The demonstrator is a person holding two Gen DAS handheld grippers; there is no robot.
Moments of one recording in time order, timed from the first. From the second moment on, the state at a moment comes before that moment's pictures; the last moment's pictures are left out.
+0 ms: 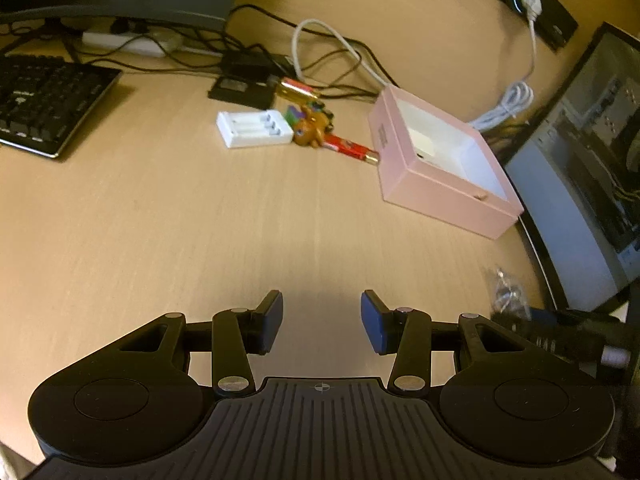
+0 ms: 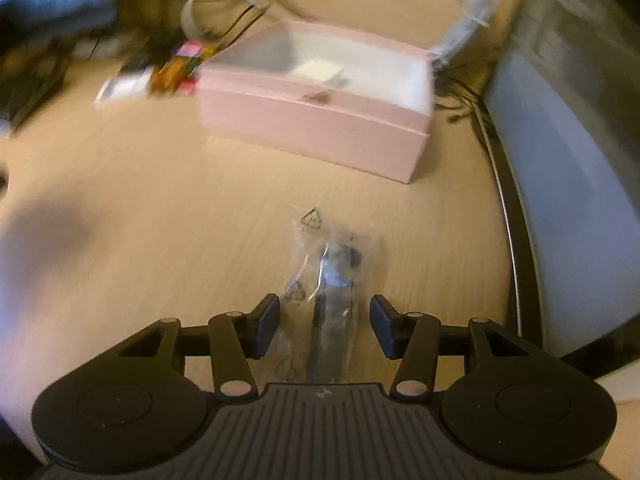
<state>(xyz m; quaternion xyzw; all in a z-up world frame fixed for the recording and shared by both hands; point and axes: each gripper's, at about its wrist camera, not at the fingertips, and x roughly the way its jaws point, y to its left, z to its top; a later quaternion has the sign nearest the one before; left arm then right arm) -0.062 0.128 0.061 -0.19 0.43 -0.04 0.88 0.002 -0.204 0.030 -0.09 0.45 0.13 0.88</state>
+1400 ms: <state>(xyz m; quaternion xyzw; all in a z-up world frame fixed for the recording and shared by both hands) 0.038 0.160 0.067 -0.02 0.39 -0.02 0.92 0.007 -0.160 0.066 -0.07 0.36 0.13 0.92</state>
